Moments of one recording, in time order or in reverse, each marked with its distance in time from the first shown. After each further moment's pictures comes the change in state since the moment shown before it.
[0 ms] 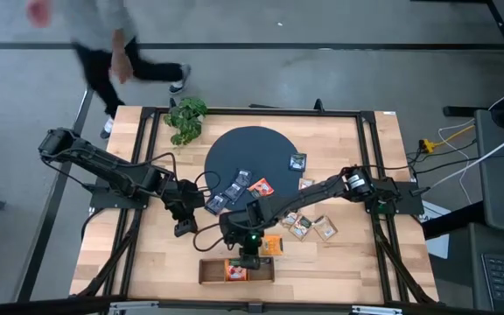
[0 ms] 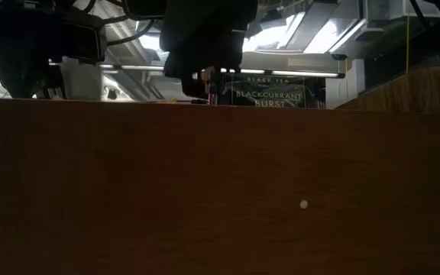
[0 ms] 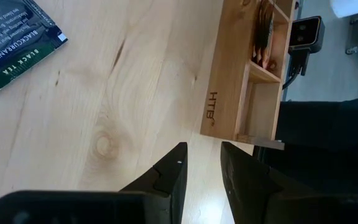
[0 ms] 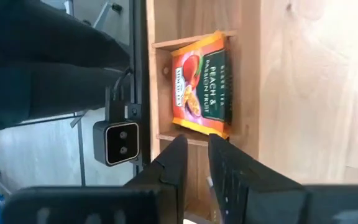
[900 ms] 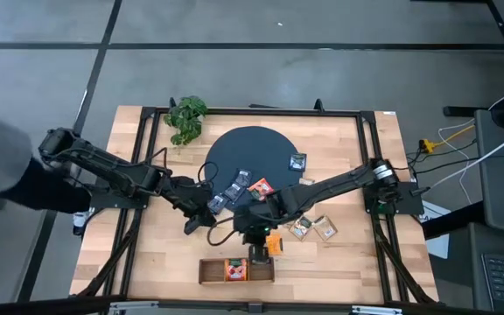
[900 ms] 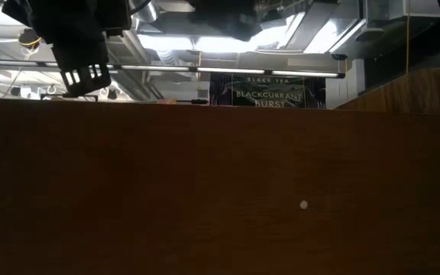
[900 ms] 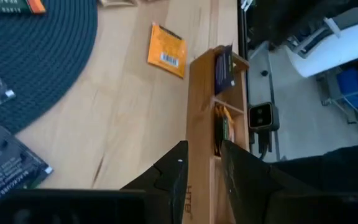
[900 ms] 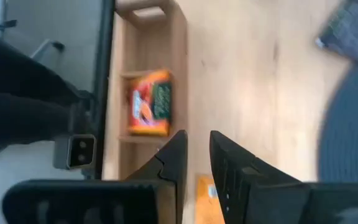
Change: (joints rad) left arm 0.000 0.000 0.000 0.304 -0.182 0.039; right arm 0.031 -0.256 -0.137 -0.008 0.378 -0.075
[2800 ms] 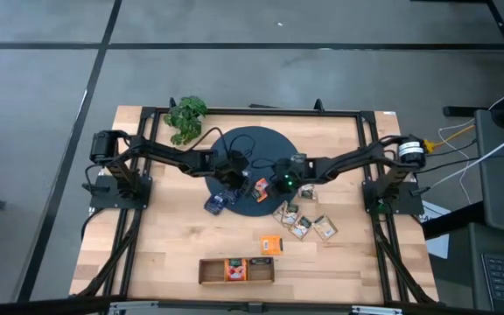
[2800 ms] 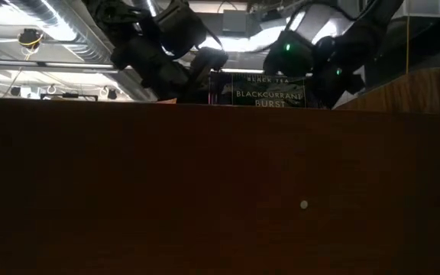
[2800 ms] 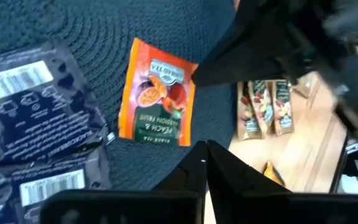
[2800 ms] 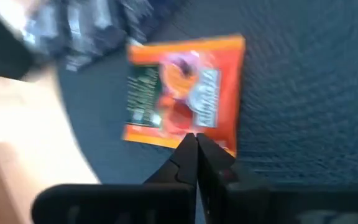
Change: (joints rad) left arm 0.363 0.555 0.323 0.045 -0.035 -0.194; right arm -0.384 -0.264 -1.022 0.847 0.044 0.521
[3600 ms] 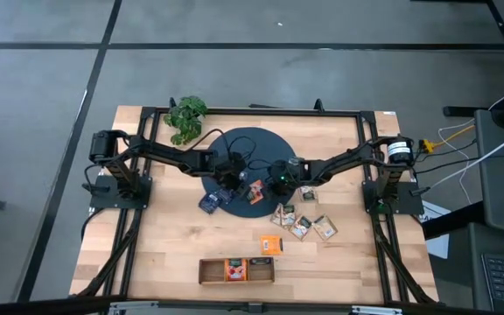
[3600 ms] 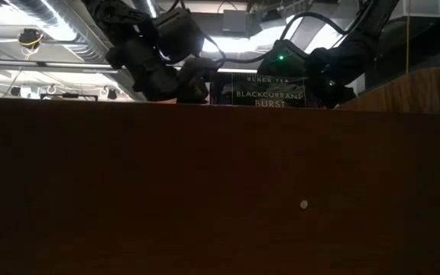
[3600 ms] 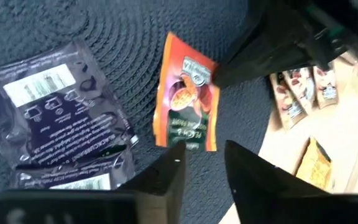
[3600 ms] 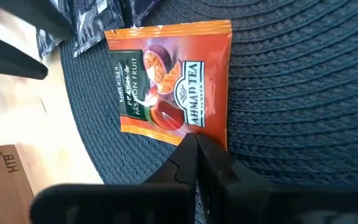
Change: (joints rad) left arm 0.002 -0.005 -0.001 -0.123 -0.010 0.136; right arm 0.000 0.107 0.002 0.114 -0.069 0.052
